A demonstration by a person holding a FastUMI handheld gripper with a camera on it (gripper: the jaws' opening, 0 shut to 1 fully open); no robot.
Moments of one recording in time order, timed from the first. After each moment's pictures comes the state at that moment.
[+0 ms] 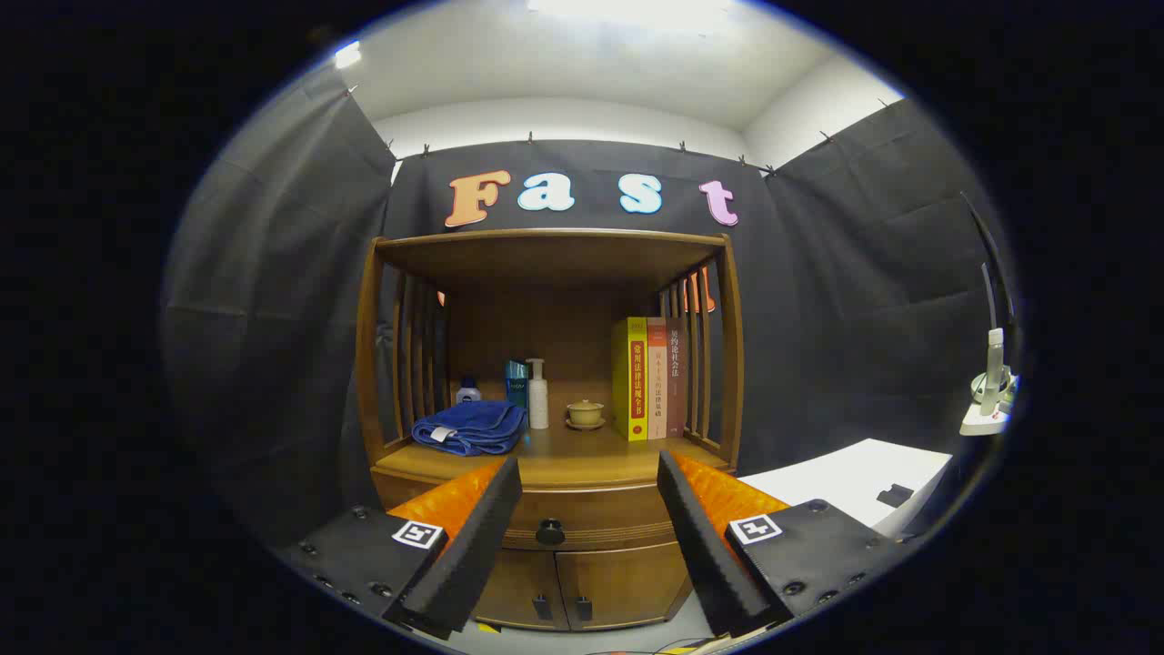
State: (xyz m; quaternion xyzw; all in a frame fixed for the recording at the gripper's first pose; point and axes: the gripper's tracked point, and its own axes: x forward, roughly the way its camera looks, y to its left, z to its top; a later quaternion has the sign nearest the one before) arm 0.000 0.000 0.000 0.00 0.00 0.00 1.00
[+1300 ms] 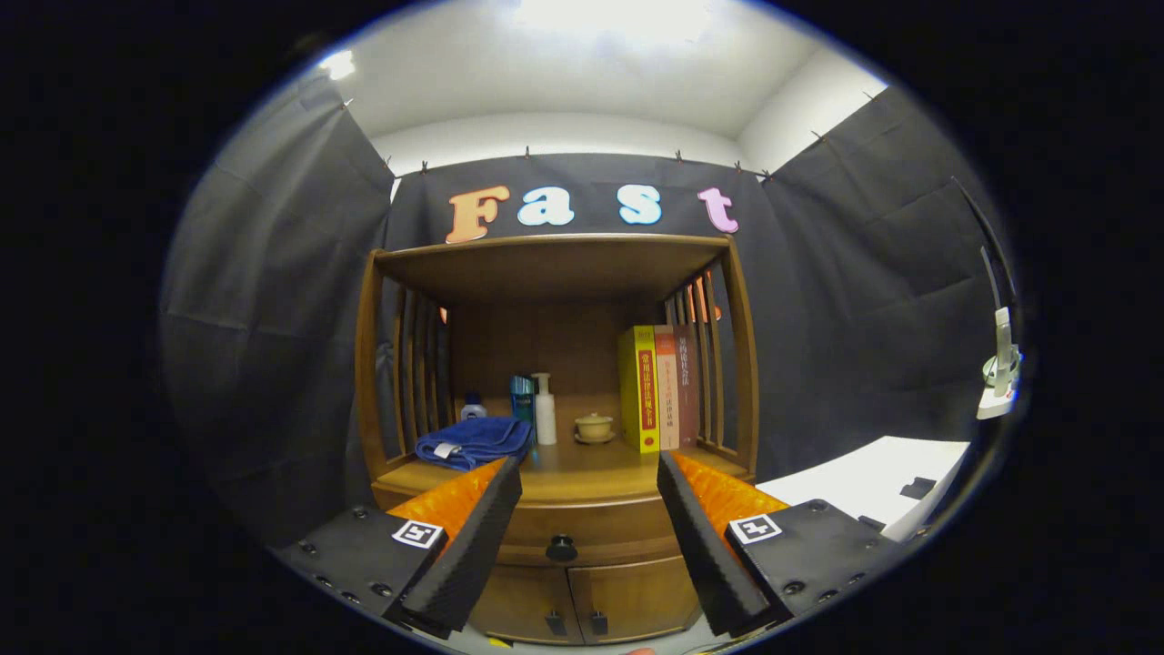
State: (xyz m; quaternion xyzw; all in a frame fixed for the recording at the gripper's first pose) arm 0.025 0.003 0.000 0.02 -0.04 0.01 1.00
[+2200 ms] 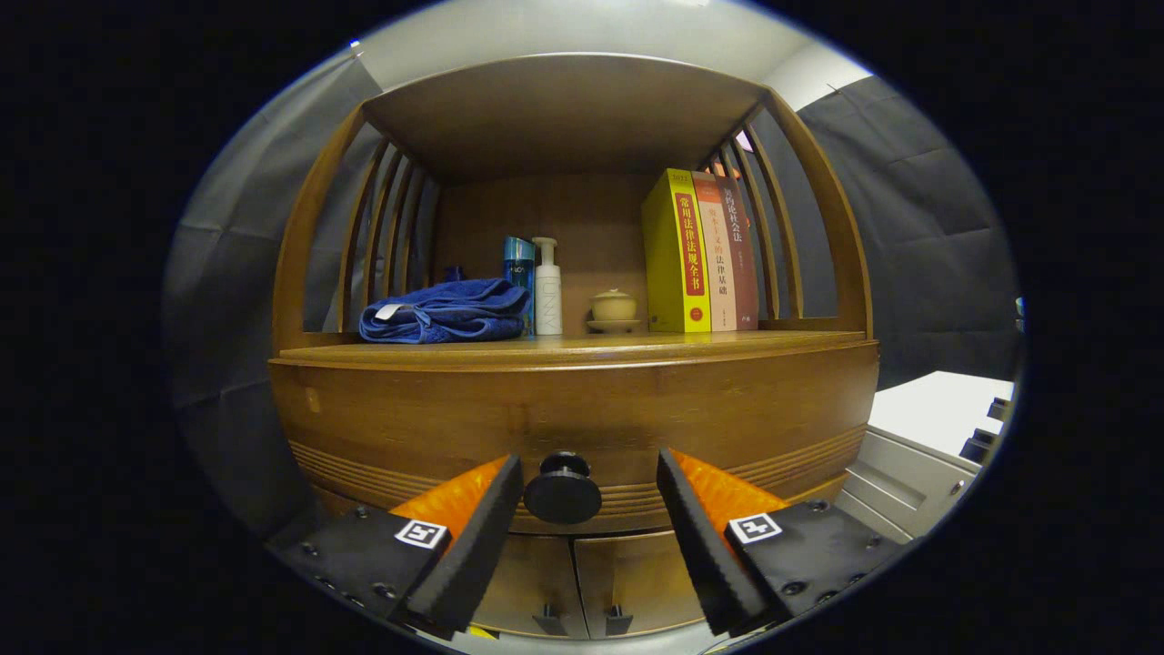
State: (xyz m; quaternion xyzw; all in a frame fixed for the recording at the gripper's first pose) arm 0.169 0.033 -0.220 0.01 0.07 0.02 1.00
